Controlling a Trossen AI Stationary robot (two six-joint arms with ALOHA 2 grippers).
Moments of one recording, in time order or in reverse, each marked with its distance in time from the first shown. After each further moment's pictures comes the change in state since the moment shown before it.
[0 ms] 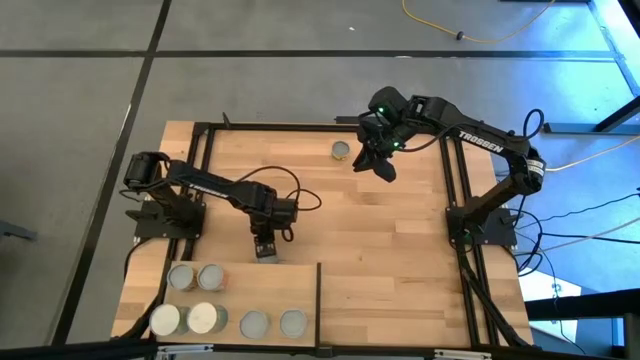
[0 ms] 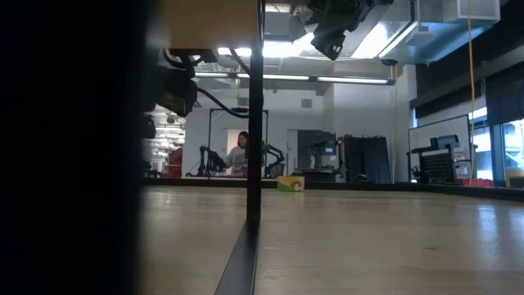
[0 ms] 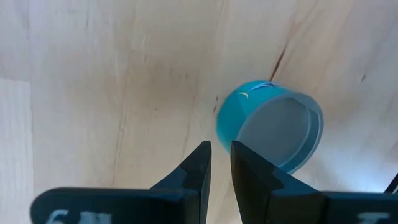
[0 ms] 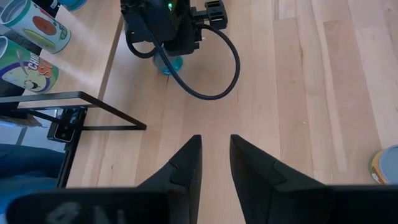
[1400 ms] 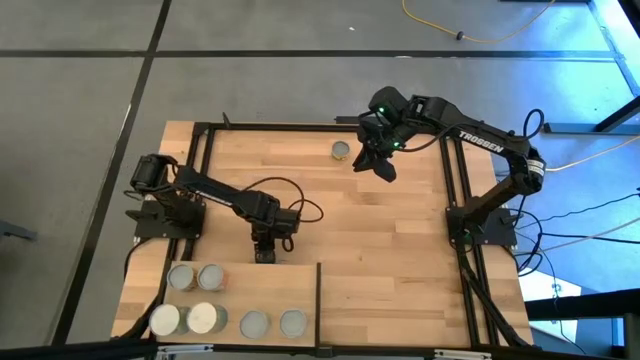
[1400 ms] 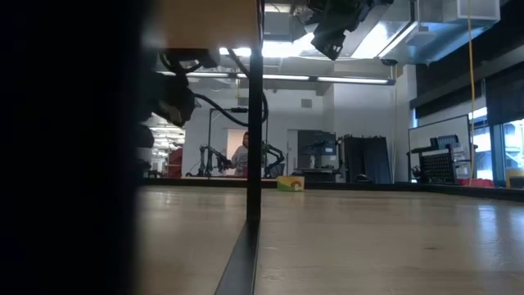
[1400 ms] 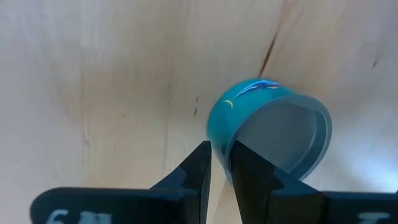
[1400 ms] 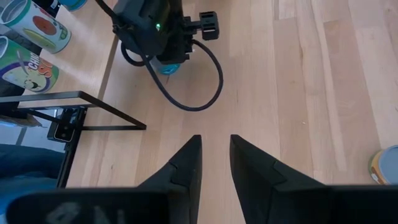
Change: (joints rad) left arm -0.069 0.065 0.001 0.039 -0.004 -0.001; right arm 0.000 -0.001 0.000 0.000 0.000 -0.001
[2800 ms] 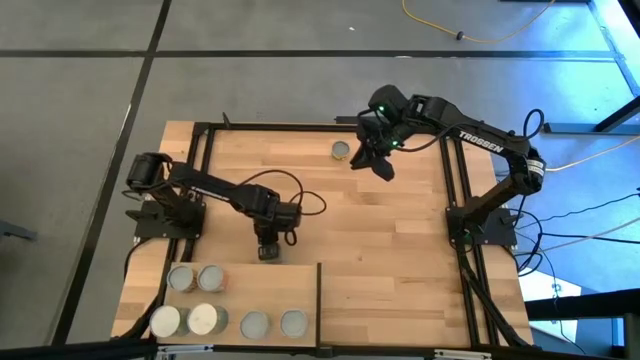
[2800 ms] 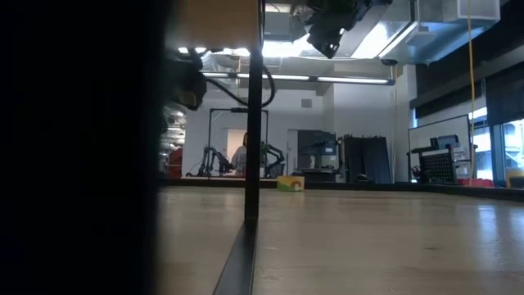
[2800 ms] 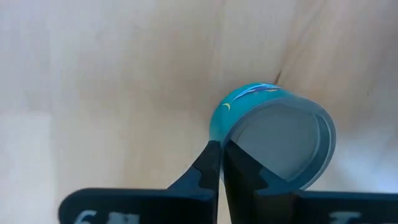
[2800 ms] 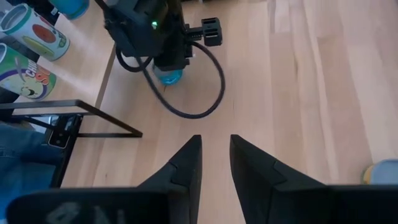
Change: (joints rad) left arm 0.033 -0.038 0.046 -0.026 -0.078 0.019; right arm 0.000 0.000 0.000 0.043 0.001 -0.002
